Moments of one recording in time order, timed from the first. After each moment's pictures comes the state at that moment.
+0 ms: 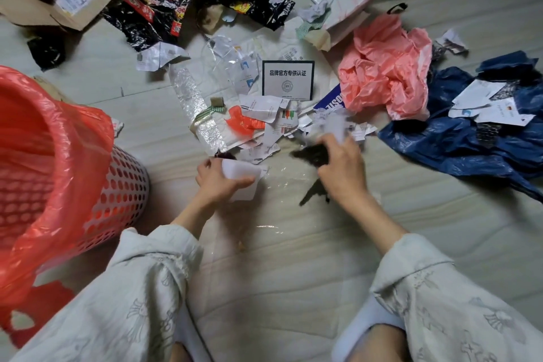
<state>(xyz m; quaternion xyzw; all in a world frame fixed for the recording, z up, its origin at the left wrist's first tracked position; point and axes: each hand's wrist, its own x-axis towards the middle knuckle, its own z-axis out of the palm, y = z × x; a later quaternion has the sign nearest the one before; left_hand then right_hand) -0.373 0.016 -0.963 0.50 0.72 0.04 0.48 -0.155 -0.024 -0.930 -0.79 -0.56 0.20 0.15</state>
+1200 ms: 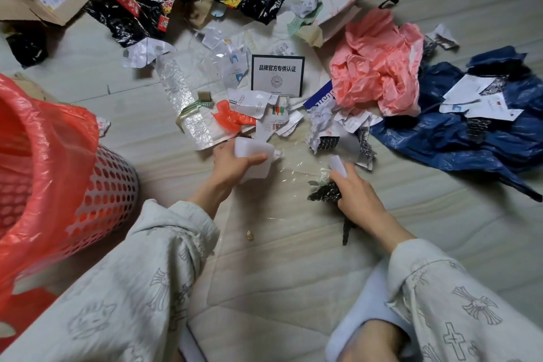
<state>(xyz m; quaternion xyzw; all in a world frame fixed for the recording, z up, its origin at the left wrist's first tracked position) -0.333 0.037 -0.972 0.43 0.68 0.14 0.59 -0.113 -0.071 -0.954 -0.73 -0.60 0.30 -0.10</state>
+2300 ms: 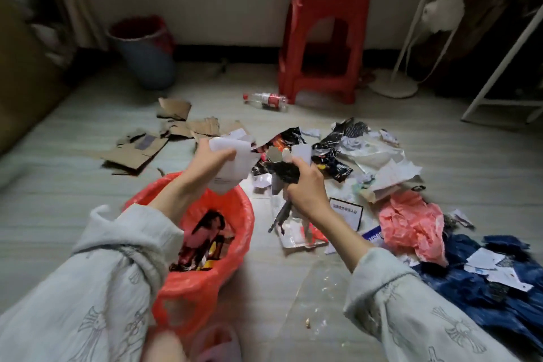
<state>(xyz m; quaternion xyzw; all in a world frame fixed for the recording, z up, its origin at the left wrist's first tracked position) -0.522 0.073 -0.654 0.45 0.64 0.42 0.46 -0.340 0.049 -0.685 -0.64 -0.63 0.30 0.30</state>
